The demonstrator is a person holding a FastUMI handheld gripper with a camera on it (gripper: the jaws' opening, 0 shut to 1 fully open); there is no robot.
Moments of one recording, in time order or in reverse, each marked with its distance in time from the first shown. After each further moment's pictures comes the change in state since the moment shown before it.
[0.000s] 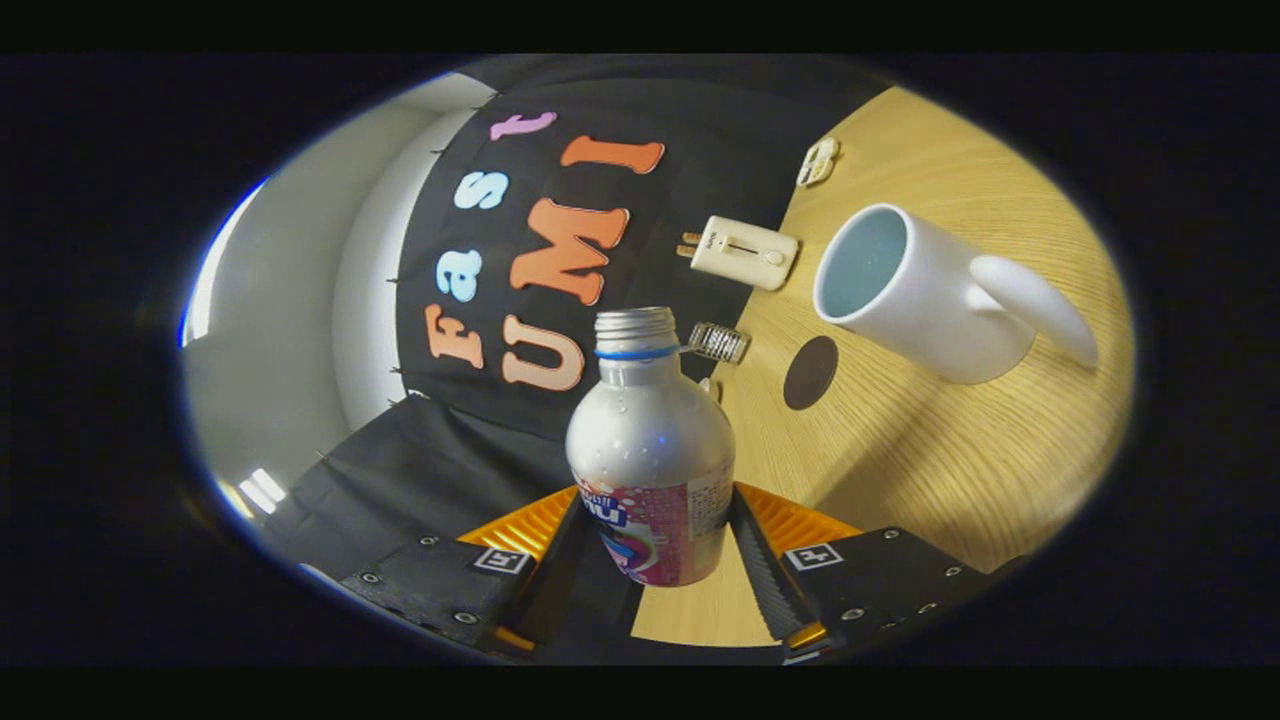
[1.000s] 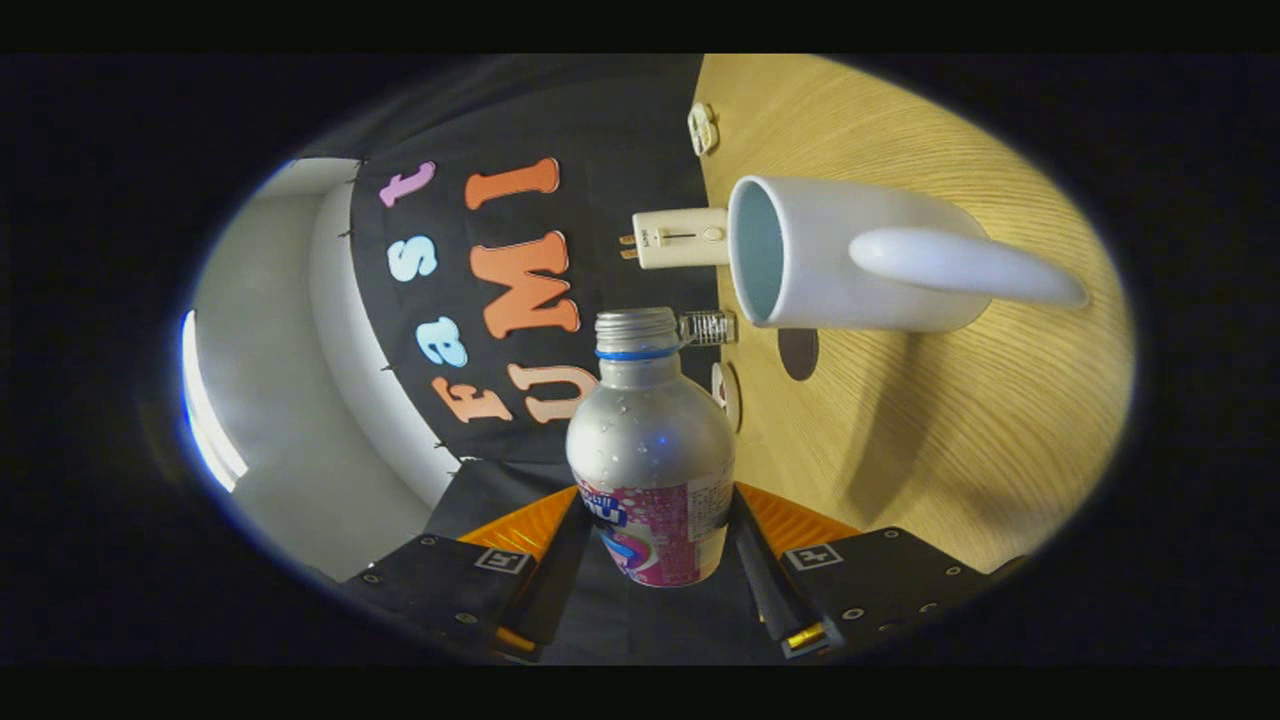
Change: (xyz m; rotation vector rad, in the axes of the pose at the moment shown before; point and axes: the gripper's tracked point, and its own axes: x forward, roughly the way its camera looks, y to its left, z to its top) arm -0.009 0.006 0.021 0.392 0.050 0.069
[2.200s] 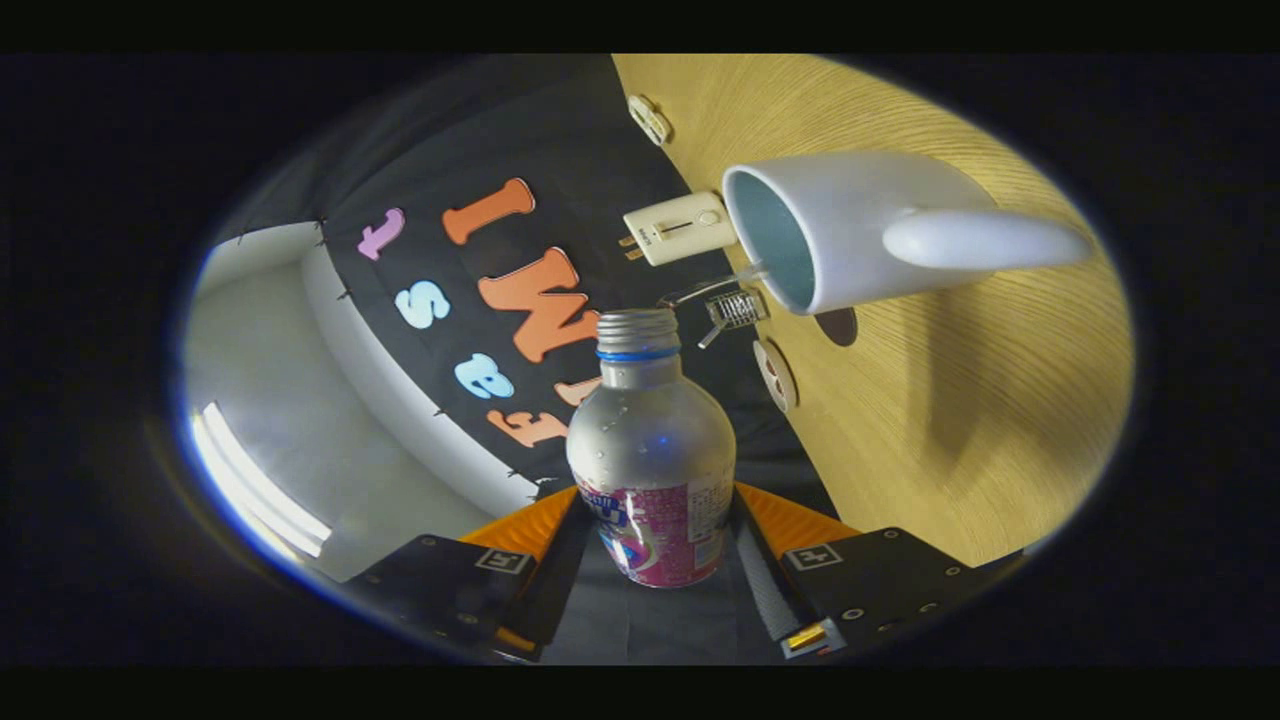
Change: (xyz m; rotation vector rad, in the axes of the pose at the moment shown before) arm -0.003 0.034 0.003 0.239 0.029 0.144
